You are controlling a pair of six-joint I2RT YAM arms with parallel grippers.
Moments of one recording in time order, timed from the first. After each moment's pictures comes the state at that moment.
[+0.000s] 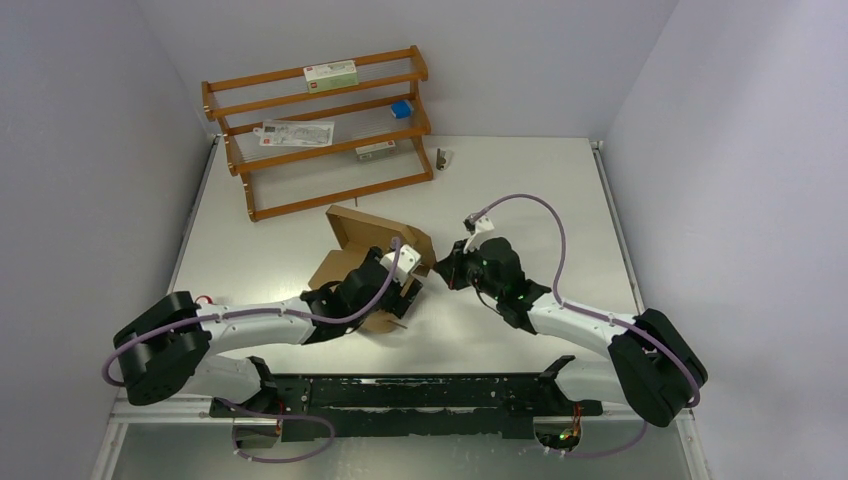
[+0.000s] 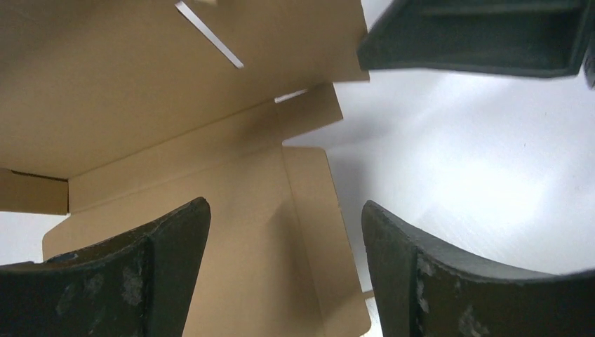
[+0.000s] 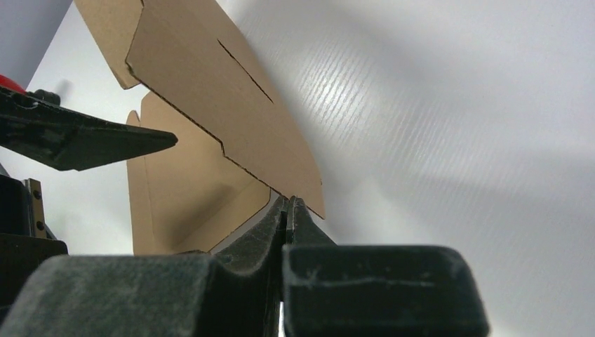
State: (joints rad) left arm -1.04 1.32 0.59 0.22 -0.34 -0.07; right arm 0.67 1.23 0.45 0.41 -0.08 0.43
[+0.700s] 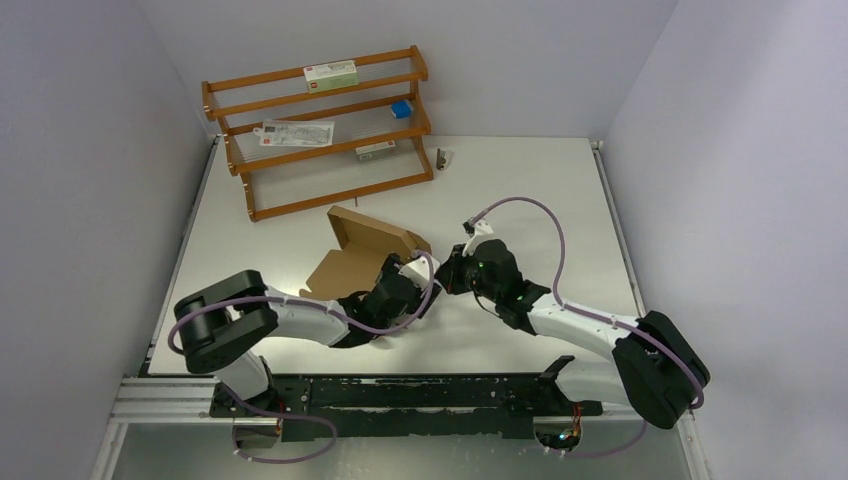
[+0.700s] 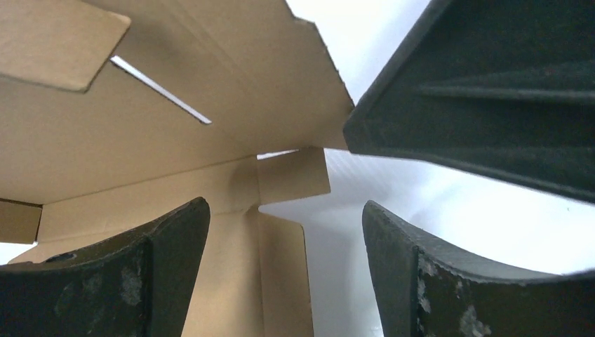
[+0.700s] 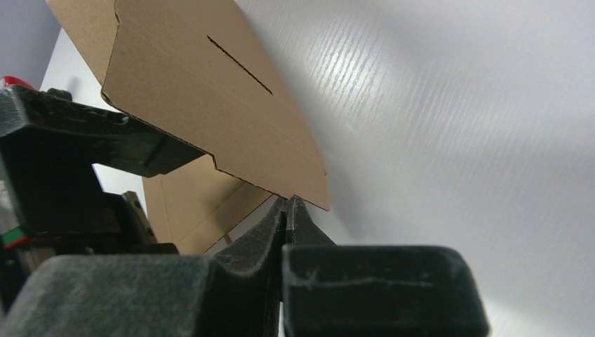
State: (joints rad) left arm -1.12 1.60 0.60 0.56 -0.54 -0.06; right arm 0.70 1.22 0.46 0.31 -0.05 0.53
